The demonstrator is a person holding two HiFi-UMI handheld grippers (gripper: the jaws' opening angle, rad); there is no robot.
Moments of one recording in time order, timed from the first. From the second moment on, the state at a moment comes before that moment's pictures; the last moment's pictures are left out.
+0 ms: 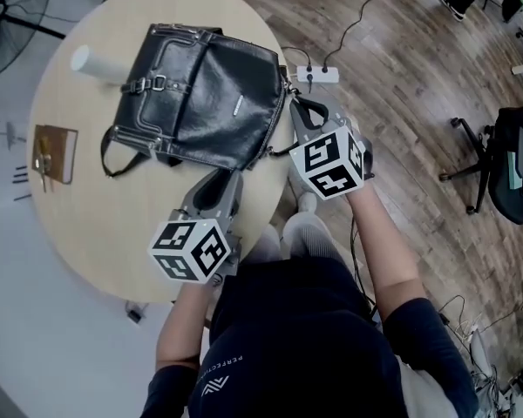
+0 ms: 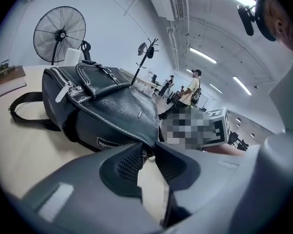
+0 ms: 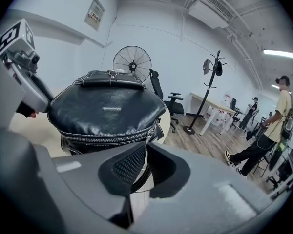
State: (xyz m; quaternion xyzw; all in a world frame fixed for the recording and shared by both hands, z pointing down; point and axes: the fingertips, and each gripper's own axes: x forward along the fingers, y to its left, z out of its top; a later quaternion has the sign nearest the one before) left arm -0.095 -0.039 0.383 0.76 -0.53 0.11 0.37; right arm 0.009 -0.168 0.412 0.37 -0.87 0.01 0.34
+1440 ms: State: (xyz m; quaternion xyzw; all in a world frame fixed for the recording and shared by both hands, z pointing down) left arm -0.160 -0.007 0.312 0.77 -0.57 0.04 0.28; right arm 0.023 -0.070 0.325 0.39 -0.89 0.12 0.22
